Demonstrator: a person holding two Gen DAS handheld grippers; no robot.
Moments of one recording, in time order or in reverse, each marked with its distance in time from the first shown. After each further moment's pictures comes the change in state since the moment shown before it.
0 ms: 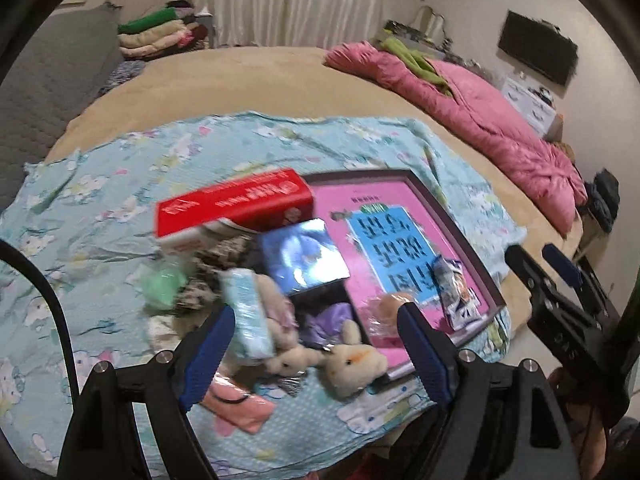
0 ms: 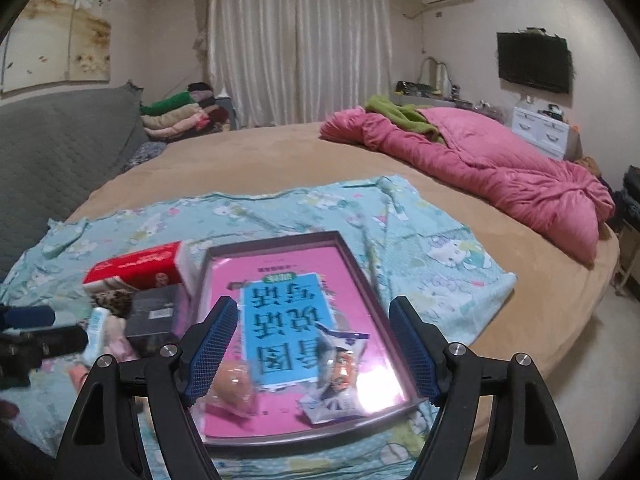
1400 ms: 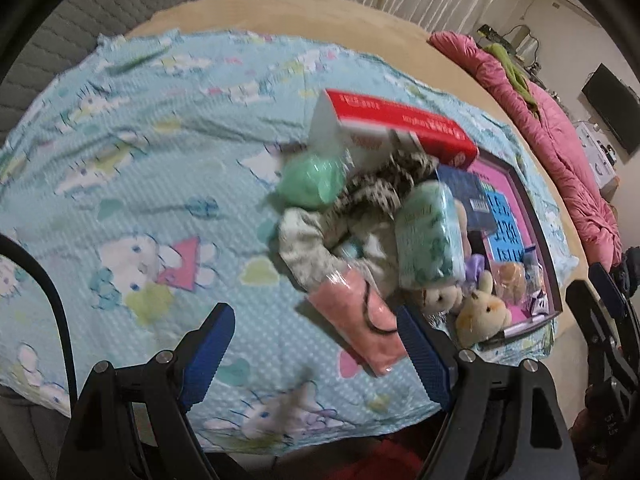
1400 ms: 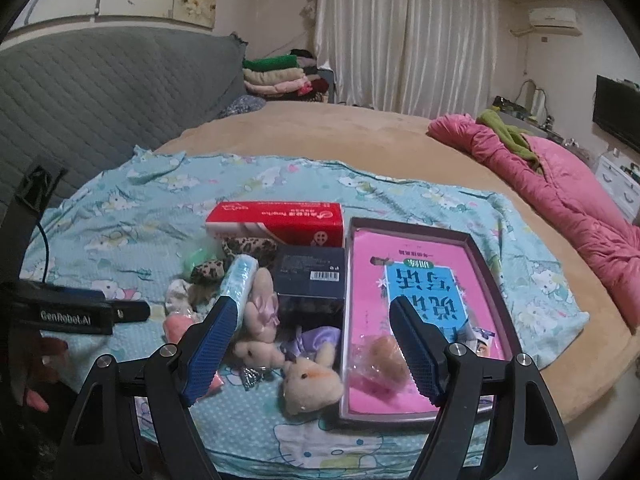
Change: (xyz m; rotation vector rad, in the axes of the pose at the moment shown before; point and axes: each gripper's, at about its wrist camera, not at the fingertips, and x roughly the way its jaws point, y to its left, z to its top) left arm 0.030 0.123 -0.065 -0.309 0.168 0.066; right arm -0.007 0.128 -0.025 -0.247 0.083 0.218
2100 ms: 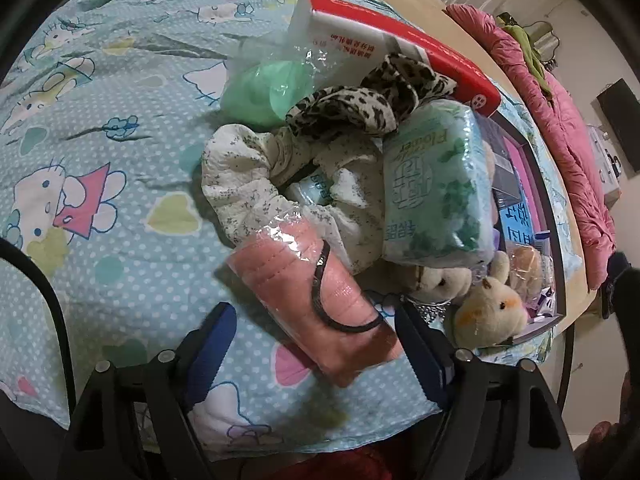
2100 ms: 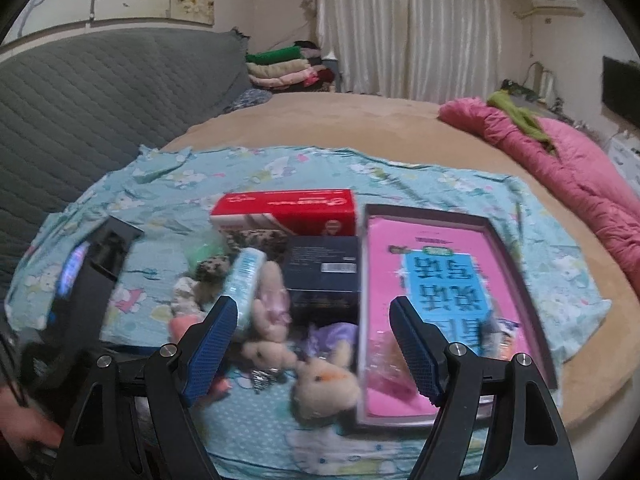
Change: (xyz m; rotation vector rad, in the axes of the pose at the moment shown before) left arm 0.076 -0.030 -0.011 -0.095 0.141 -0.049; right arm 0.024 0.003 0.002 0.040 0.038 0.110
